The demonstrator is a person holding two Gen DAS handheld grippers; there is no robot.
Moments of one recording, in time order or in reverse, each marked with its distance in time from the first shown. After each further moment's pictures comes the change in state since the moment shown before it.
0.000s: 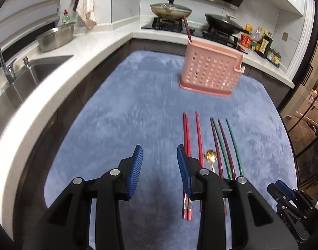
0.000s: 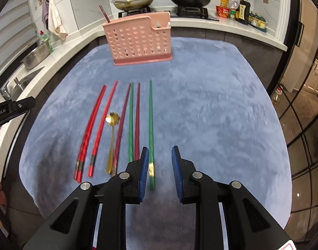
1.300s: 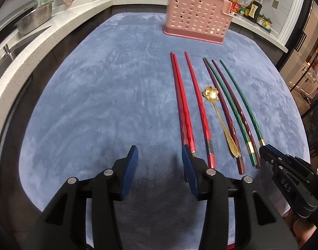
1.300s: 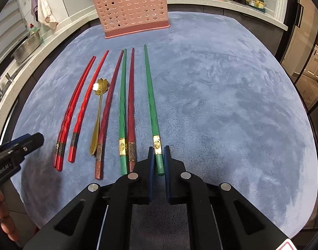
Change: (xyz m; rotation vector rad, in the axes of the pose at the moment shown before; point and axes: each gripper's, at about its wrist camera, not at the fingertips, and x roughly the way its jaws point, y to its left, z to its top) left arm 0.048 -0.012 -0.071 0.097 0.180 -0.058; right arm 0.055 0.006 -0.036 0.050 0.086 -0.004
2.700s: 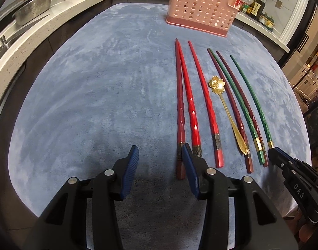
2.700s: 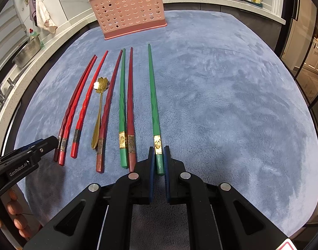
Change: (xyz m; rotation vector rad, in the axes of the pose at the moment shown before) left arm 0.022 0.006 -0.006 -0.026 0.034 -0.025; right arm -0.006 -0.006 -0.007 0.031 0.004 0.024
